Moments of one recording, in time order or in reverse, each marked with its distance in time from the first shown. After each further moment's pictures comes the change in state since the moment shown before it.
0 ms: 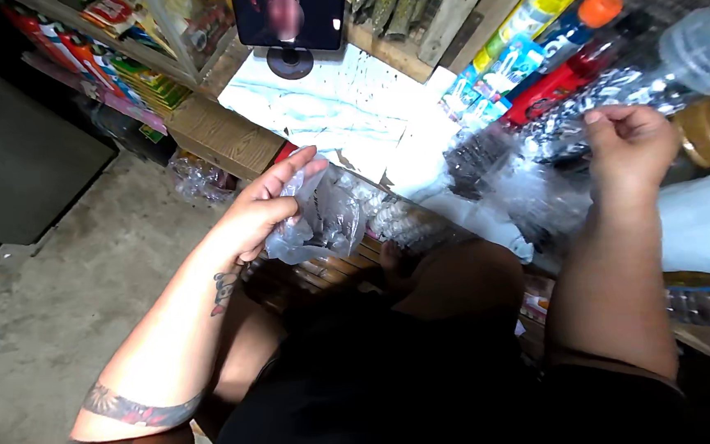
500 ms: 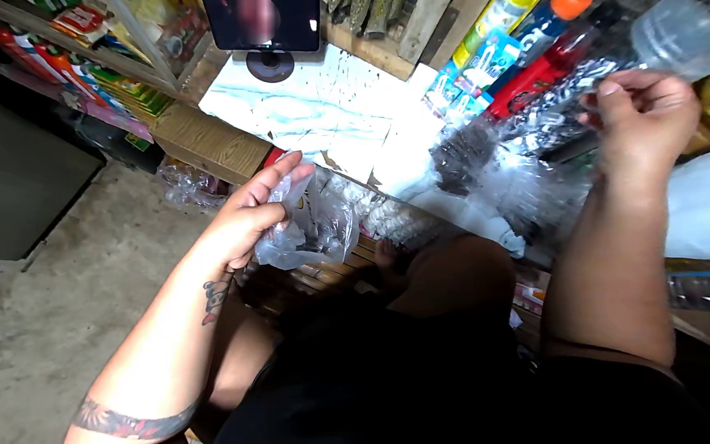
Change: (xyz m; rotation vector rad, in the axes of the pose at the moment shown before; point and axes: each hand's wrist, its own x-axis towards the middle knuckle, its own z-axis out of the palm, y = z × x) left_hand 0.003 -0.002 0.001 0.025 0.010 -0.012; right_hand 0.009 -0.012 -0.009 0.352 0.085 -0.034
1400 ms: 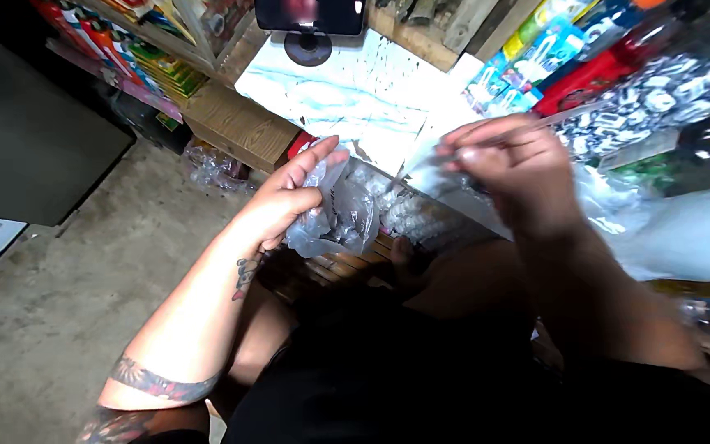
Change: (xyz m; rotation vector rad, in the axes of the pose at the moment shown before) left_hand 0.001 0.000 0.002 -0.008 -0.024 0.008; right_hand -0.097 -0.093 0.115 0.534 -0.698 -0.209
